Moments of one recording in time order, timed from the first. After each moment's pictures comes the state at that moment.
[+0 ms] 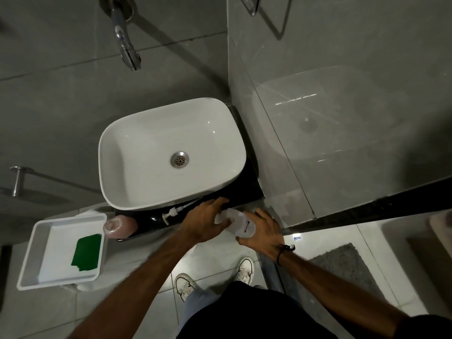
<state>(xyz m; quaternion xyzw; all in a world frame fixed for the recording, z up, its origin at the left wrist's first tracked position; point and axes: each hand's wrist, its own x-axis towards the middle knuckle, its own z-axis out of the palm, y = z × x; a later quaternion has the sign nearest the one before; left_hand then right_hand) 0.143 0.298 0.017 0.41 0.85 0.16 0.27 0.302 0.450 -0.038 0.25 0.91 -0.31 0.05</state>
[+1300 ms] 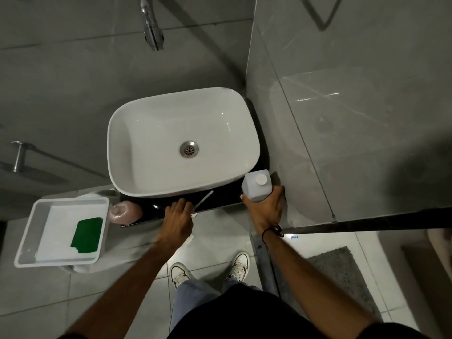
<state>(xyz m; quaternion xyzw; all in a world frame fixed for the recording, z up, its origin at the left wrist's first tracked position) 0.132 0.215 -0.023 0.33 0.93 0.06 0.15 0.240 0.437 -0.034 0.51 0.74 -0.41 -0.17</state>
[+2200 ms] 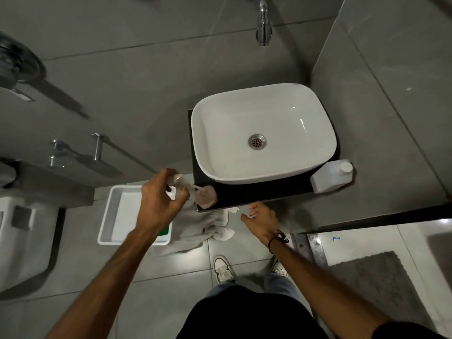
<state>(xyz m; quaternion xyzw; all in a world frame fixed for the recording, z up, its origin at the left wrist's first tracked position) 0.025 -0.001 0.094 0.24 0.90 0.36 -0.02 0.179 0.220 -0.033 0.39 0.80 -0.44 0.07</state>
